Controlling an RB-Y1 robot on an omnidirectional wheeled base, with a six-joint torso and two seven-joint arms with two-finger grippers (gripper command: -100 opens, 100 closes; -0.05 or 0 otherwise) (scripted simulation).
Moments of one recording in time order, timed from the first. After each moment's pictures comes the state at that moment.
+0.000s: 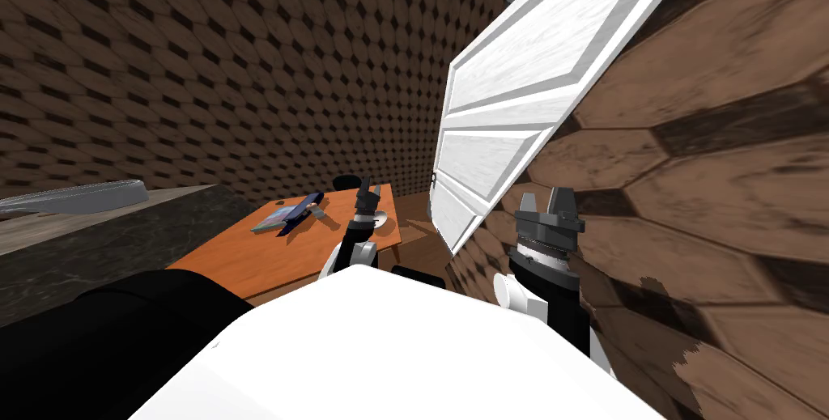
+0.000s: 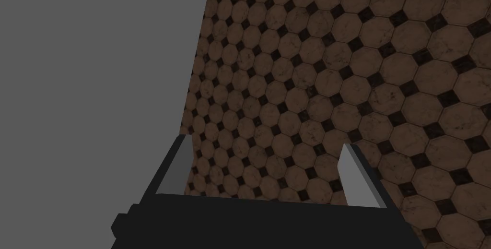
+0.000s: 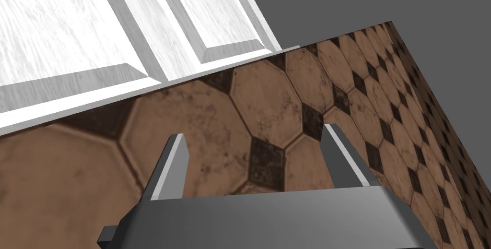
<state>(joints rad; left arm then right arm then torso) 0.48 -0.04 -0.04 -2.25 -0.08 -0.42 0.03 0.49 0.03 -0.03 -2.38 0.08 -0.51 0.10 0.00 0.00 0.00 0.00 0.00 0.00</state>
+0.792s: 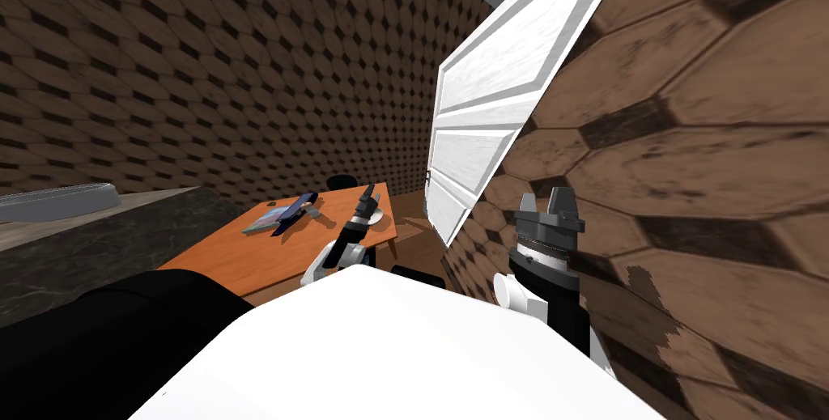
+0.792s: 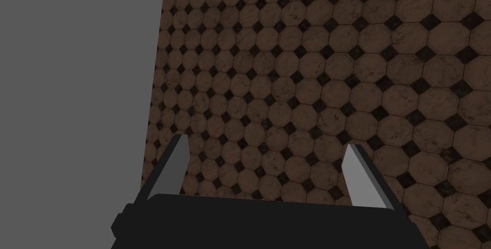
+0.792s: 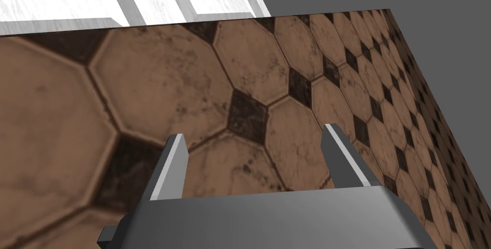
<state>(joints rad) 0.49 0.18 0.01 -2.17 -0.01 -0.32 0.05 0.49 0.03 -0.03 -2.38 0.08 -0.51 0.10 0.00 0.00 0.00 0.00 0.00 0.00</state>
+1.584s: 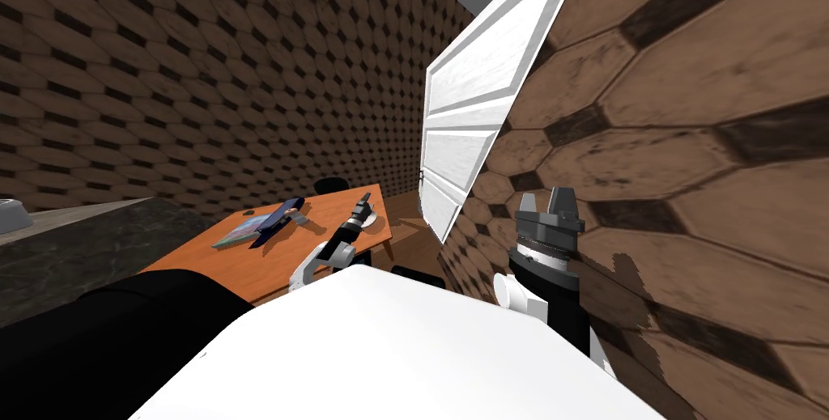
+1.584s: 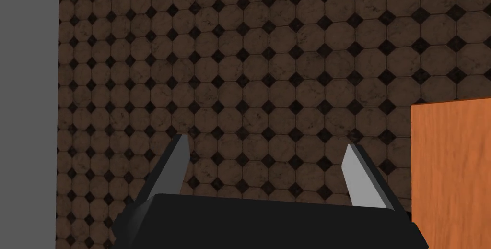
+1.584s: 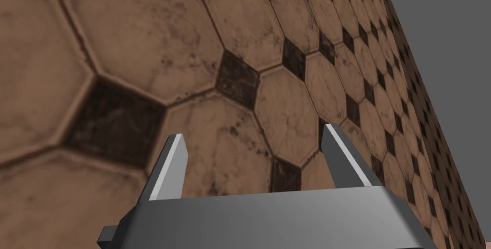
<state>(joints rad) 0.50 0.29 0.09 -2.06 0.11 -0.13 0.08 0.49 0.03 -0.03 -2.38 0.08 -0.51 0.10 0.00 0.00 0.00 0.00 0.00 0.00</state>
